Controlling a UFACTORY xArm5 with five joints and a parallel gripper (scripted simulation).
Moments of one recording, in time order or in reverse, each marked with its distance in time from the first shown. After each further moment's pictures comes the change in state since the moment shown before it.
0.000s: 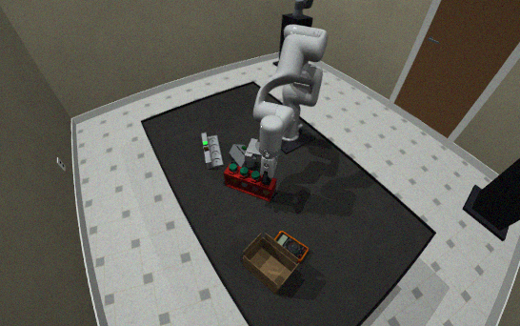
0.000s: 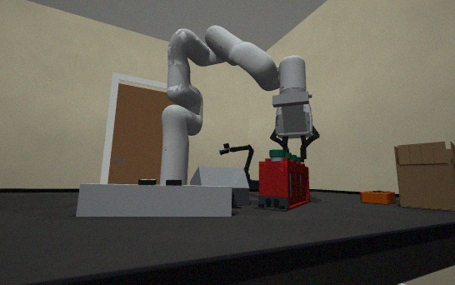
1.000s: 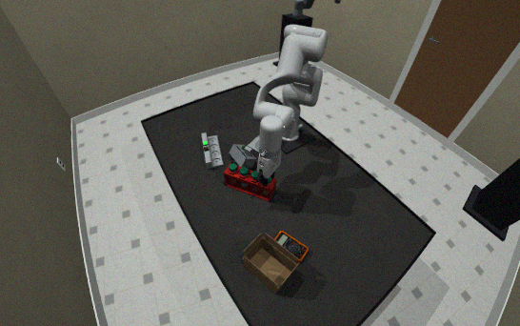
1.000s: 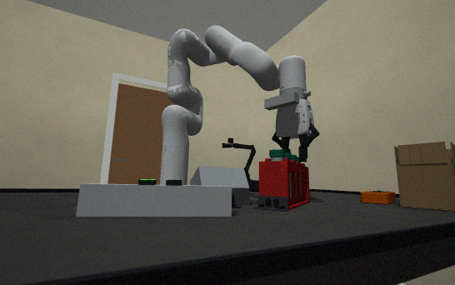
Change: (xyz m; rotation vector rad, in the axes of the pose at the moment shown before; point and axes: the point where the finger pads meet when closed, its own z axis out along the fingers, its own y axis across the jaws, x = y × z) arm 0.000 0.000 0.000 0.000 0.000 0.381
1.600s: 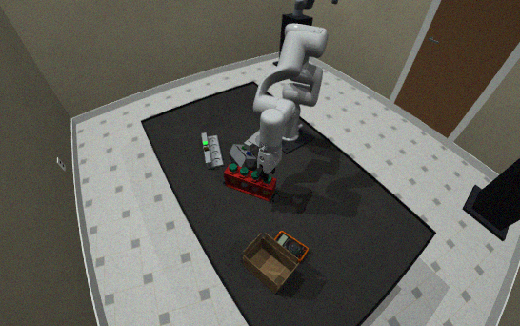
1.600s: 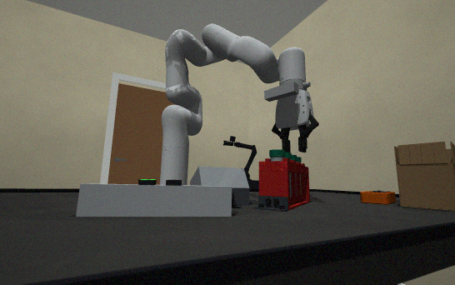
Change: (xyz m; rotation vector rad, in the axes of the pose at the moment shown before) arm 0.000 0.000 -0.026 -0.001 0.000 0.000
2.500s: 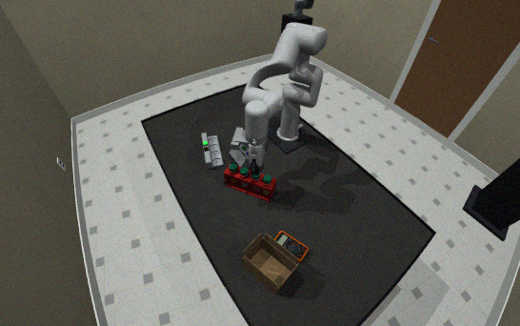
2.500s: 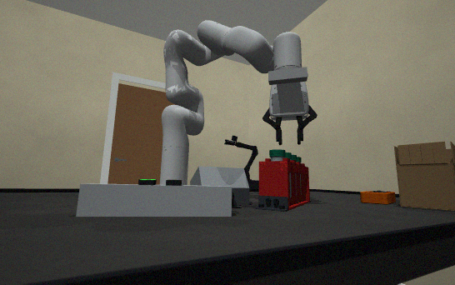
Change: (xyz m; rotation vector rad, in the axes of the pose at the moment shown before) arm 0.050 -0.013 -0.016 0.003 0.000 -0.486
